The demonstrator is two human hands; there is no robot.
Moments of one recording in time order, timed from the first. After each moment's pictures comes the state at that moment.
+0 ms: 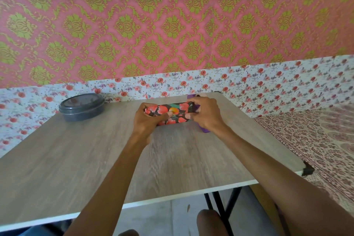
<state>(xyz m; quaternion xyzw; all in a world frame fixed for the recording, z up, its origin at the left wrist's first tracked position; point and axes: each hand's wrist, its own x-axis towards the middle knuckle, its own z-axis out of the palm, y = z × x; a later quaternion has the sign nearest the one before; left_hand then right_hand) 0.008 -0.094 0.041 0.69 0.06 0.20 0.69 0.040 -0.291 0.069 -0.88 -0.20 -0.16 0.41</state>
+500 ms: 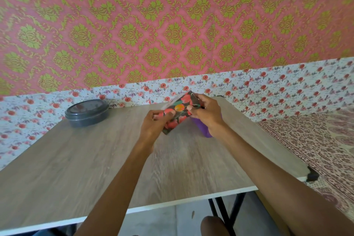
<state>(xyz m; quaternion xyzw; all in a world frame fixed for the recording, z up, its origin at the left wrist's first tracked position) -0.005 -0.115 0.054 0.73 0.11 0.18 0.65 0.056 -0.283 0.070 -0.72 -0.10 -0.08 0.68</state>
